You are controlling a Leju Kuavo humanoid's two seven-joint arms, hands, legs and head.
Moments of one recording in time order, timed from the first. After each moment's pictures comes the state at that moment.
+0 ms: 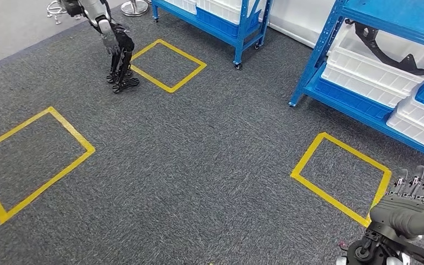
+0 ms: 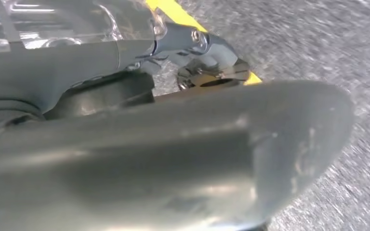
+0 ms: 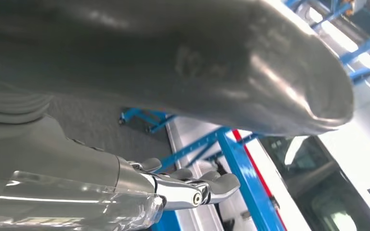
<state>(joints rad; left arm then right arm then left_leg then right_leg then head) -0.11 -0.04 -0.92 -0.23 0.96 0.11 -0.15 0.28 -0.14 -0.10 -2.07 -0.77 -0.68 -0.62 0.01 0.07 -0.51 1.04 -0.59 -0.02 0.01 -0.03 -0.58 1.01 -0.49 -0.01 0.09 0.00</state>
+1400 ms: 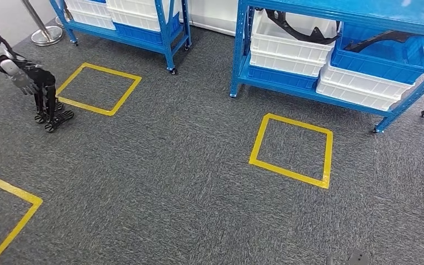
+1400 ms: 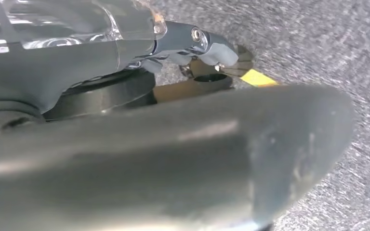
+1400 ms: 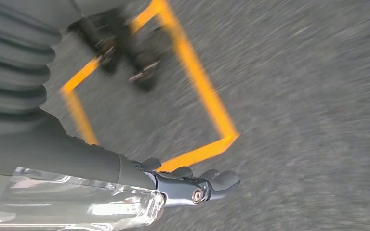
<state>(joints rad) -0.11 -0.04 -0.92 -0.22 1.02 0.08 -0.15 -0.07 -0.11 -0.19 -0.42 -0.60 -0.68 0.04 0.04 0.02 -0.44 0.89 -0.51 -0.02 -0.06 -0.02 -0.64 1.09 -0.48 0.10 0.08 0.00</state>
